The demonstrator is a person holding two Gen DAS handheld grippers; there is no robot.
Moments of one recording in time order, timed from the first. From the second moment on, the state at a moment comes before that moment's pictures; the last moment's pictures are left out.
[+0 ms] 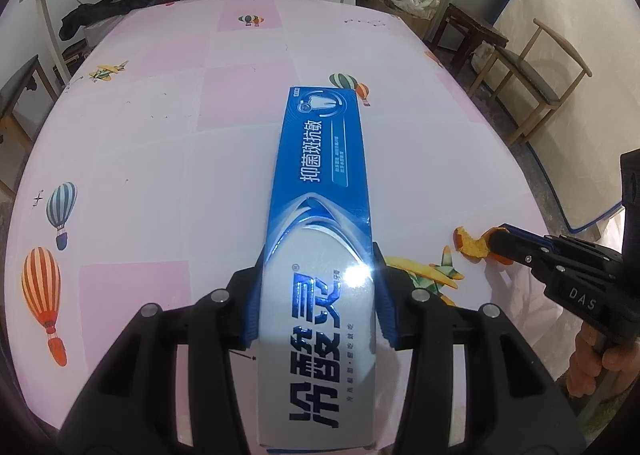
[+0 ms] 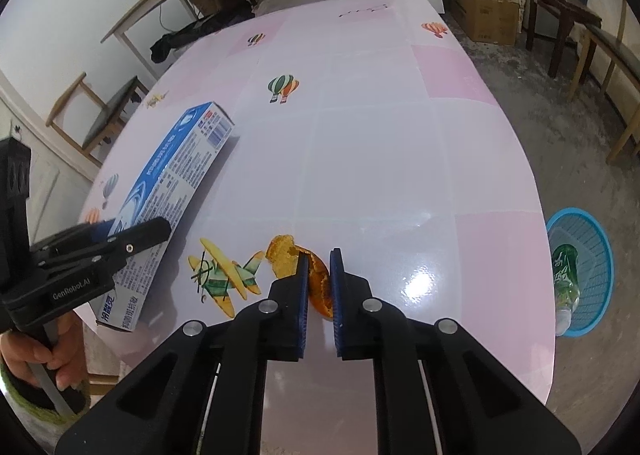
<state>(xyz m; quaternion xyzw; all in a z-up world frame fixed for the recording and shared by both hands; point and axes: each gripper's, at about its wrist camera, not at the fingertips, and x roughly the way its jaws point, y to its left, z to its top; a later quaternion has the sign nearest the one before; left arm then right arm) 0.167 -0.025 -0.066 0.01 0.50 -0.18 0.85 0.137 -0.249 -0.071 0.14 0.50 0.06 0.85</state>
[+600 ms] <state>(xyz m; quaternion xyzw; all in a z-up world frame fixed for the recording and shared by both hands) 0.157 -0.029 -0.036 0.00 0.47 -0.20 0.86 0.125 -0.281 -0.047 0.18 0.47 0.04 0.86</state>
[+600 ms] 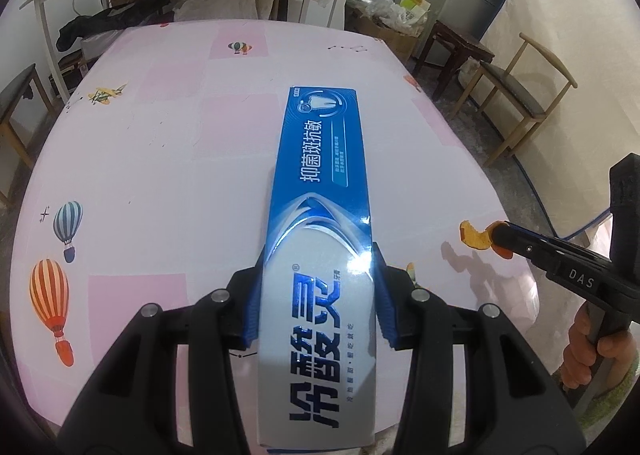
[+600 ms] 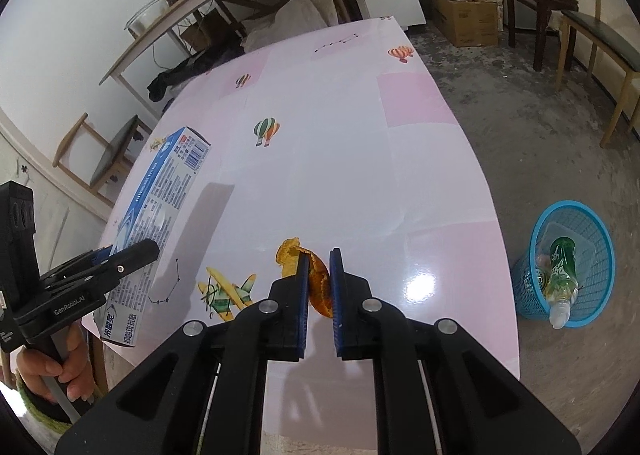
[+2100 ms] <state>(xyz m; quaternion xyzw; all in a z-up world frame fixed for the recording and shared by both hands) 0.181 -0.146 0.003 0.02 0.48 -0.31 0.82 0.082 -0.393 -0.044 0.31 0.39 -0.03 0.87</state>
